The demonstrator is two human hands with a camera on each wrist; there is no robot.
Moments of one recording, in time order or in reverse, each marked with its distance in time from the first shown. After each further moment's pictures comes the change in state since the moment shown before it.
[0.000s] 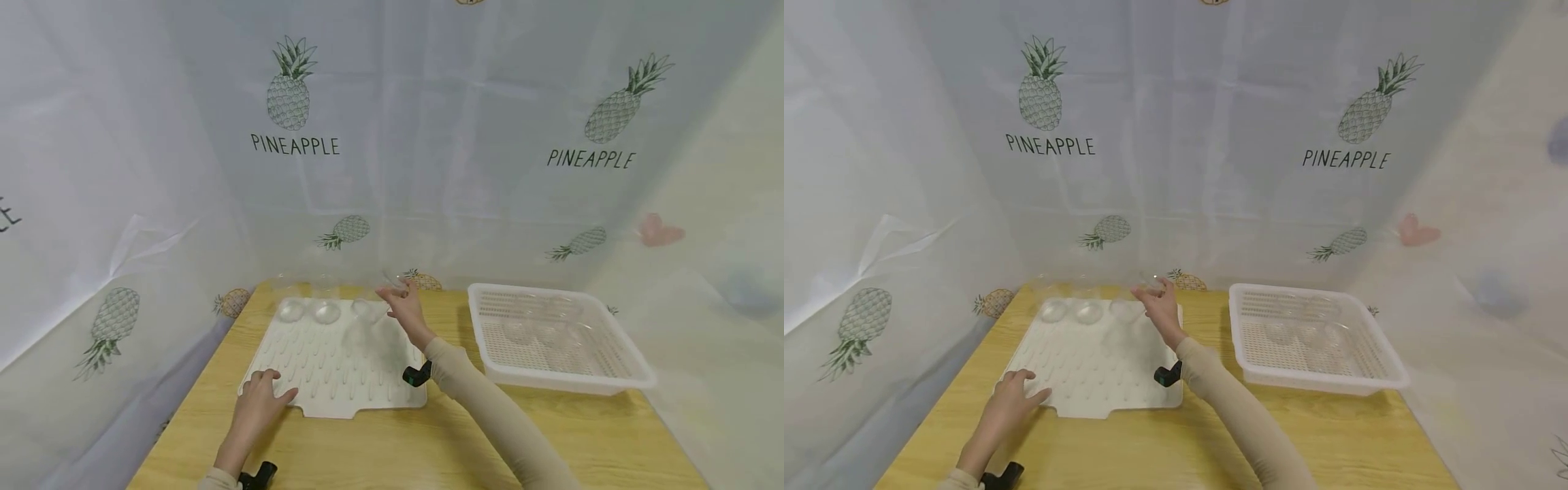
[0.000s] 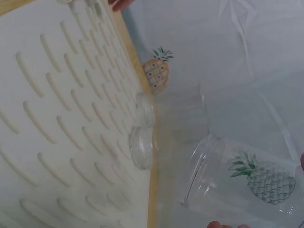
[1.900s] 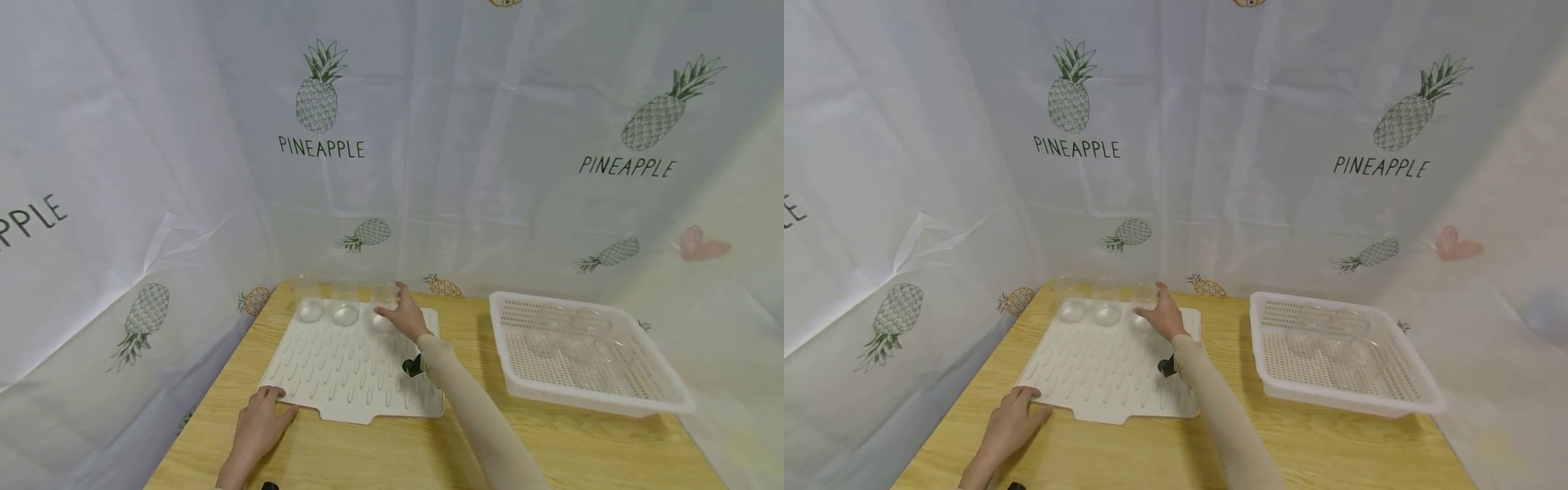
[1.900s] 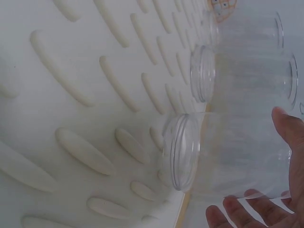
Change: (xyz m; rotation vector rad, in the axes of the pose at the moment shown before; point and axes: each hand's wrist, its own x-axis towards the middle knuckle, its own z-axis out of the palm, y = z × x) left_hand -0.015 -0.048 0.016 0.056 0.044 0.005; right_hand 0.049 0.045 0.030 -0.619 -0.112 -0.109
